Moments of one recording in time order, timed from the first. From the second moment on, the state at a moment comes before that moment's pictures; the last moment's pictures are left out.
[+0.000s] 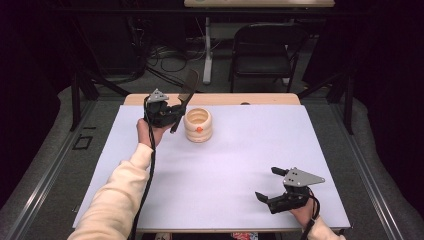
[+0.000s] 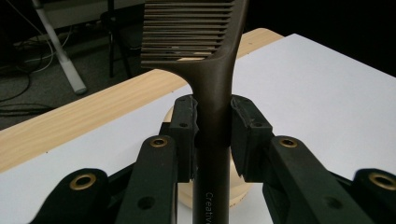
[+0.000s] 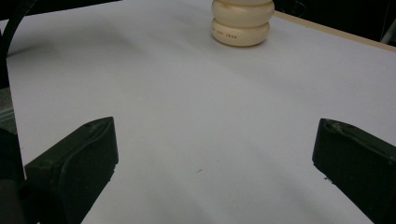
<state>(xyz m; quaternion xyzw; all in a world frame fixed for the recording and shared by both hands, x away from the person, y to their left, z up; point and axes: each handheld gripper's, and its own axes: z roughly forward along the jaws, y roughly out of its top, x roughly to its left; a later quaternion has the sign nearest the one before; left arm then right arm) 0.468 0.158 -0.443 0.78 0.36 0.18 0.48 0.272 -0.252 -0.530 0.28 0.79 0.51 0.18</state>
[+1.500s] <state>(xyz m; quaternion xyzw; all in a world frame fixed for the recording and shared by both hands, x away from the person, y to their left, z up) 0.480 0.144 -0.434 0.75 0.36 0.20 0.51 0.272 -0.253 -0.530 0.29 0.79 0.51 0.18</state>
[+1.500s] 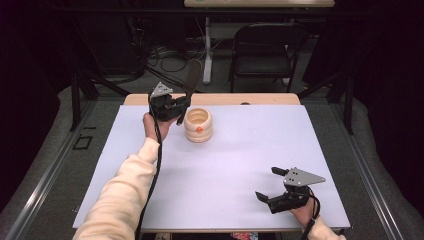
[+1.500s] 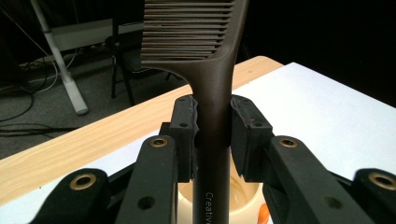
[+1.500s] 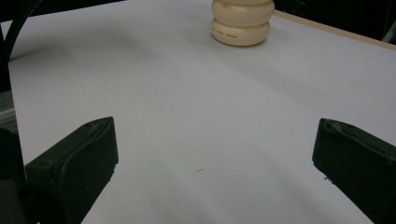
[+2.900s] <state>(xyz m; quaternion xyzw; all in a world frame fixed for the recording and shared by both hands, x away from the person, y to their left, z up) 0.489 0.126 -0.430 0.73 0.35 0.23 0.54 0.274 -0.254 -0.530 0.29 0.79 0.51 0.18</state>
